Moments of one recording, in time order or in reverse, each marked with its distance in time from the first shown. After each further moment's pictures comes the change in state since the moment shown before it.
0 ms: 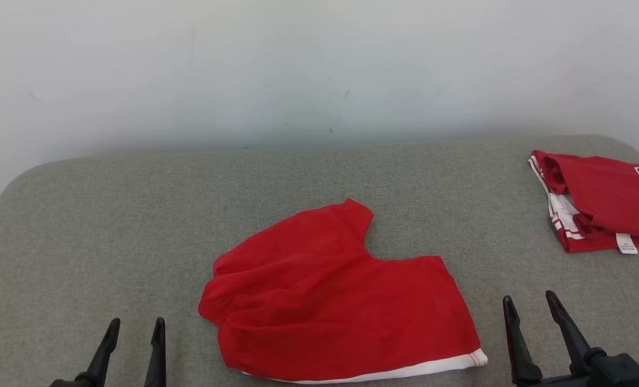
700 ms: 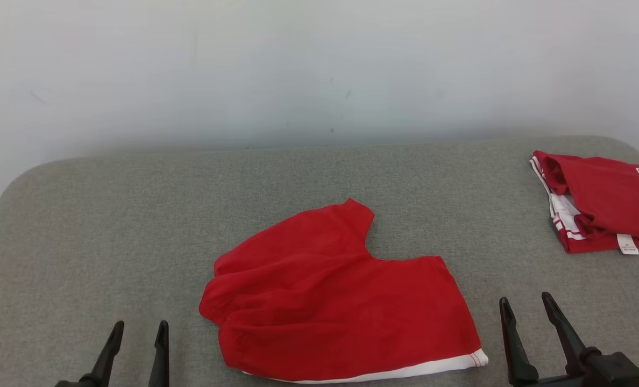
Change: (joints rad) left arm -0.001 0.004 -0.011 0.006 -0.003 -0.002 0.000; right arm -0.009 0.002 0.007 0.020 0.001 0.000 0.000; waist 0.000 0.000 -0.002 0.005
